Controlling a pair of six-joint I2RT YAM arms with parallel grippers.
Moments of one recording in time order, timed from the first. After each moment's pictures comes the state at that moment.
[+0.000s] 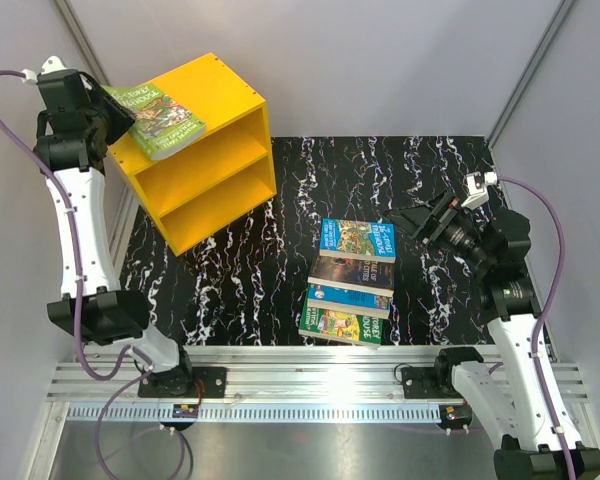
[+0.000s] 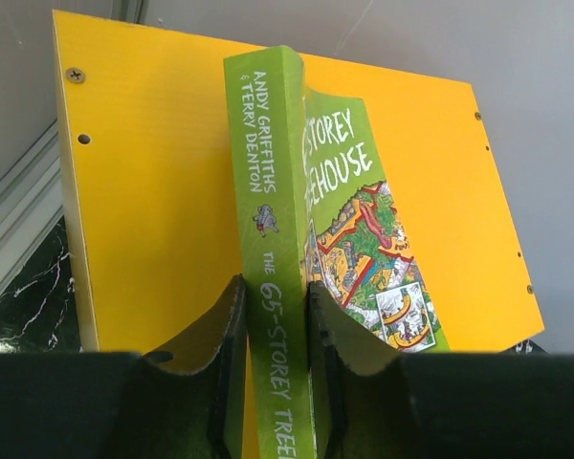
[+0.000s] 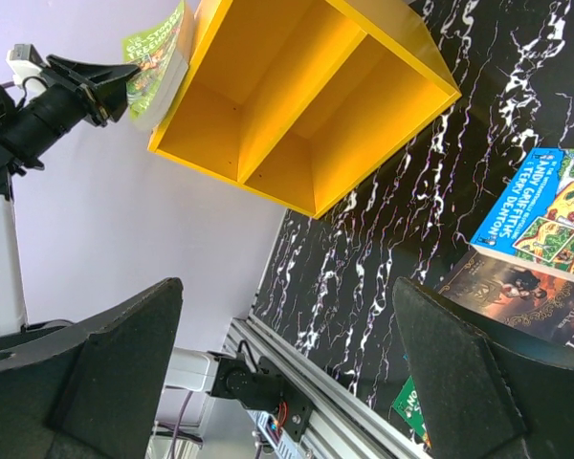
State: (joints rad) left arm 0.22 1.58 2.02 -0.82 0.03 -0.57; right arm 0.08 0.73 0.84 -0.17 -0.65 0.91
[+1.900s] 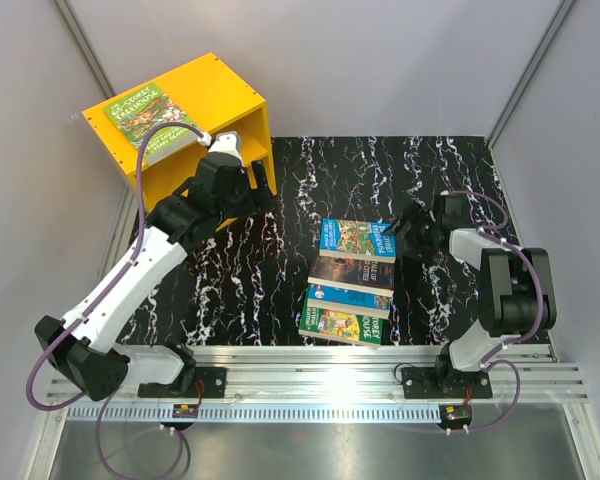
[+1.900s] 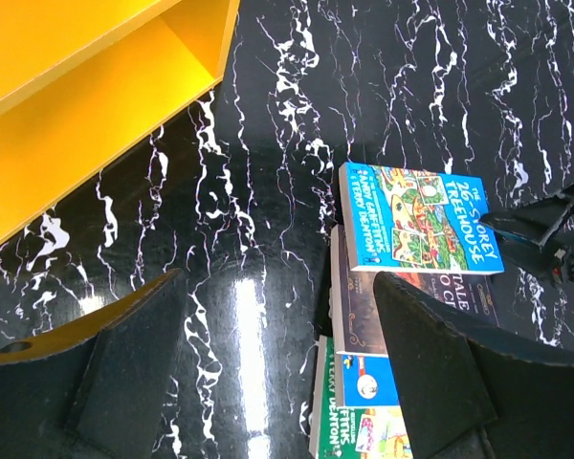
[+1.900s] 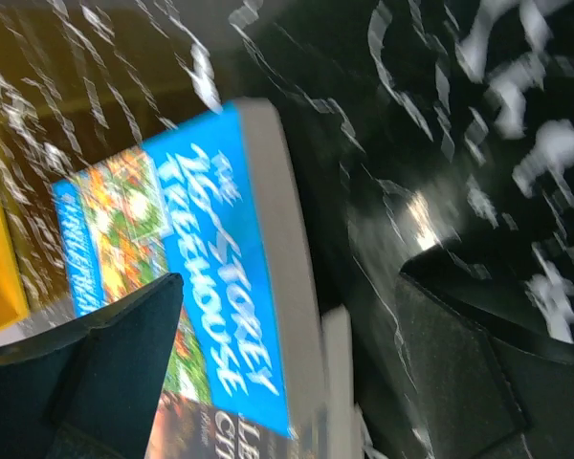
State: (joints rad) left arm -0.58 1.28 1.40 -0.70 -0.26 -0.52; right arm 0.00 1.61 0.82 -0.14 -0.30 0.70
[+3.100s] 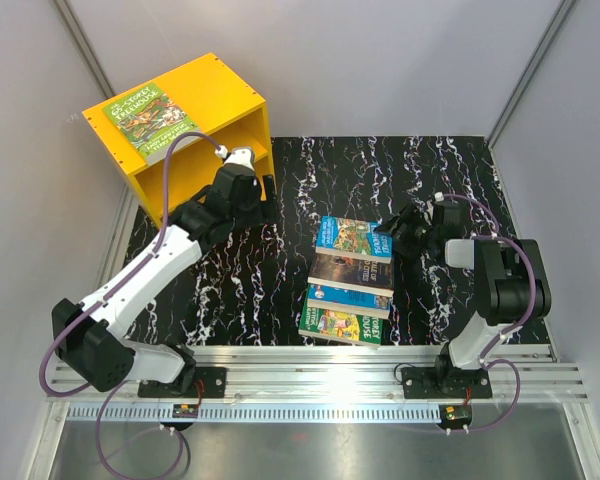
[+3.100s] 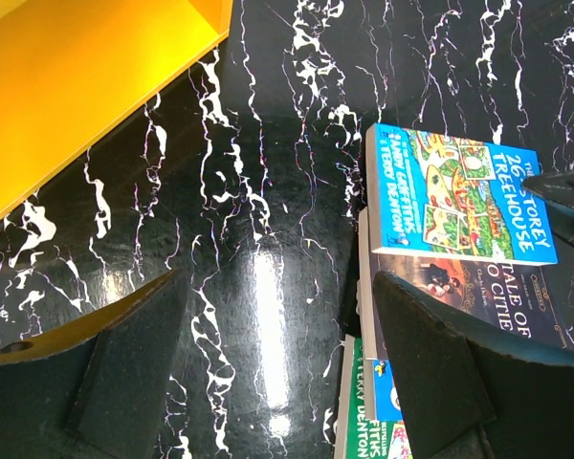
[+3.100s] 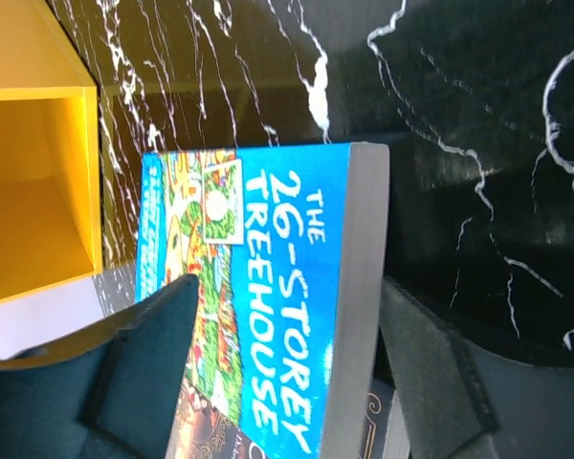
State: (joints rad) left arm -0.58 1.34 1.26 -0.59 -0.24 -0.50; right arm 0.00 1.71 0.72 0.28 -0.52 0.77
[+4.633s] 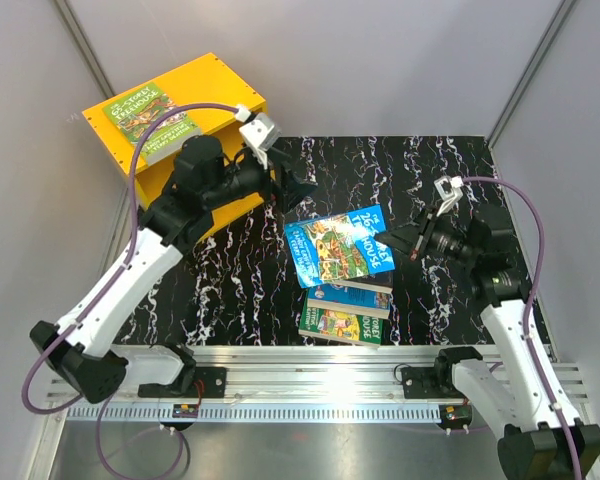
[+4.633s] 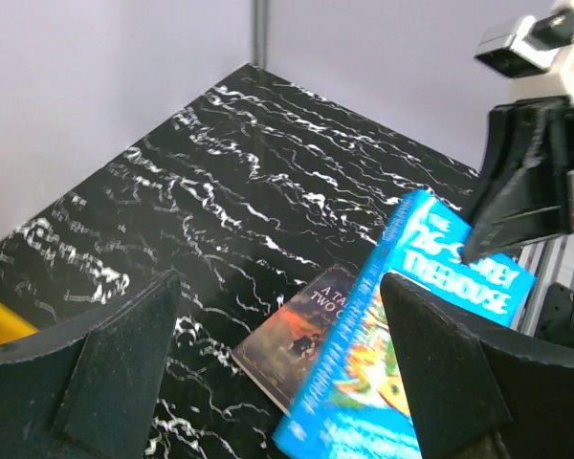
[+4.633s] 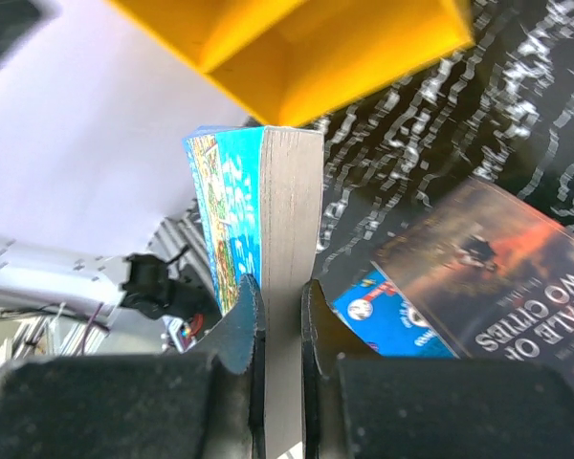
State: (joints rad) left arm -0.59 1.25 1.41 -0.26 0.40 -0.05; right arm 0.11 0.82 0.79 -0.20 -0.82 0.54
